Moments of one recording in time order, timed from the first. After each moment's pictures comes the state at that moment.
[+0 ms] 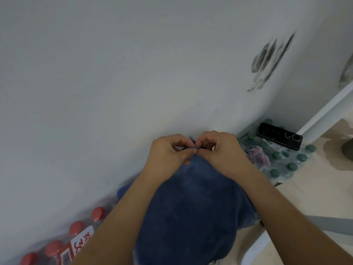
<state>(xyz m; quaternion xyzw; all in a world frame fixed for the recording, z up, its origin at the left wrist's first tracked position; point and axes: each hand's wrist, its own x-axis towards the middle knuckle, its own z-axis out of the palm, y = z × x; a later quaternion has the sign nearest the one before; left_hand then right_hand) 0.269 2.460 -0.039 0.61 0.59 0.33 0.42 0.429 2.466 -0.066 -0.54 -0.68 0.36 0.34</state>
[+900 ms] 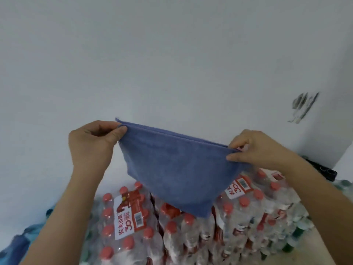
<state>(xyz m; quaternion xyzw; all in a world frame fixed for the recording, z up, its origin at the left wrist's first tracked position) 0.004 2.143 0.140 0.46 0.63 0.62 0.05 0.325 2.260 0.086 -0.41 -0.86 0.23 0.22</state>
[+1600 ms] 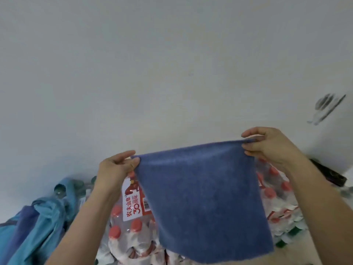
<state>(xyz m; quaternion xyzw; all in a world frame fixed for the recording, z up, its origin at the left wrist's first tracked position) -0.049 2.118 0.029 0.27 0.68 0.60 0.33 0.288 2.267 0.062 -0.49 -0.59 0.53 0.36</state>
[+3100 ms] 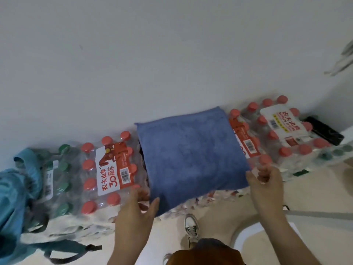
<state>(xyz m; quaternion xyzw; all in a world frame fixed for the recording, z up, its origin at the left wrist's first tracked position) 0.065 2.068 -0.092 0.34 0.86 0.27 0.27 0.319 2.193 -0.117 -0.71 -0.48 0.35 0.38</state>
